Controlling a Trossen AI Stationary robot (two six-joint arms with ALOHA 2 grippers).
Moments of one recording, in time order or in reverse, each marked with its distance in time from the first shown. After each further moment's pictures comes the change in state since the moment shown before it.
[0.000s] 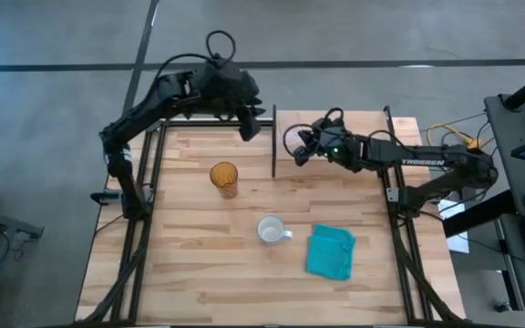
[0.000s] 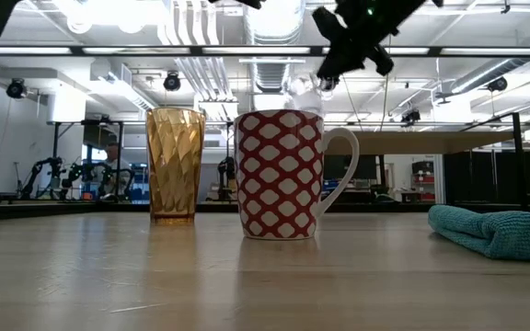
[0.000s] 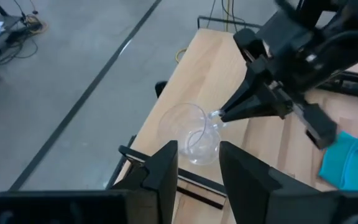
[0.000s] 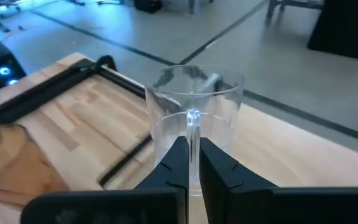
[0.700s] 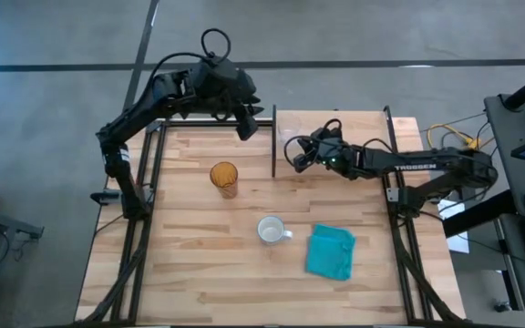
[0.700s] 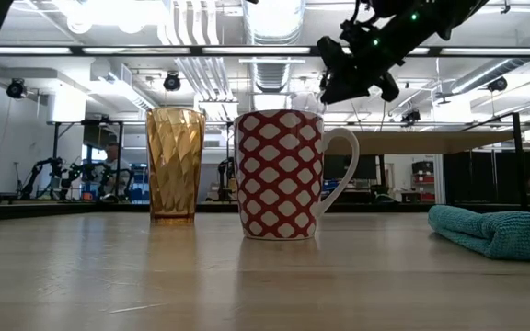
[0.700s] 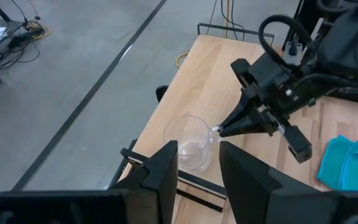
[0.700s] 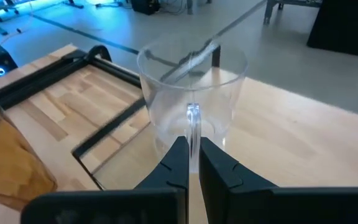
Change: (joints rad) left arm 0.000 -0.018 -0.001 0.004 0.000 0.001; right arm 0.000 0.025 -0.188 0.211 0.004 0.011
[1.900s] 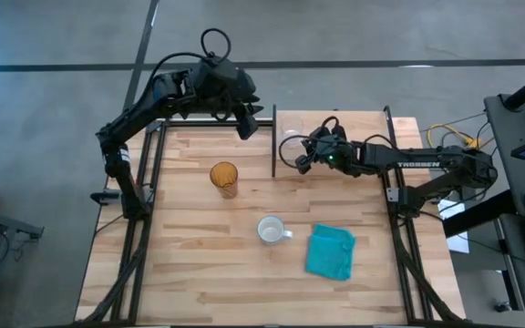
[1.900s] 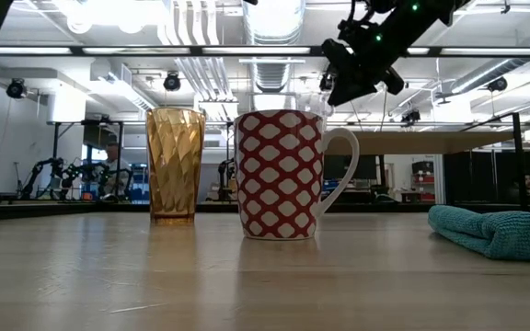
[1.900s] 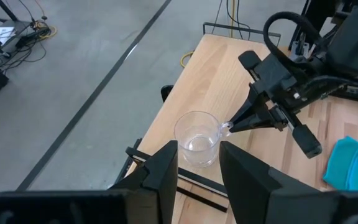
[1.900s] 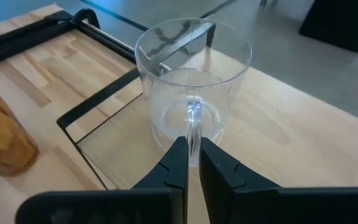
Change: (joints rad) left arm 0.000 0.000 0.000 0.000 -0.022 0.000; right arm 0.002 -0.010 0.096 -0.242 -0.009 -0.028
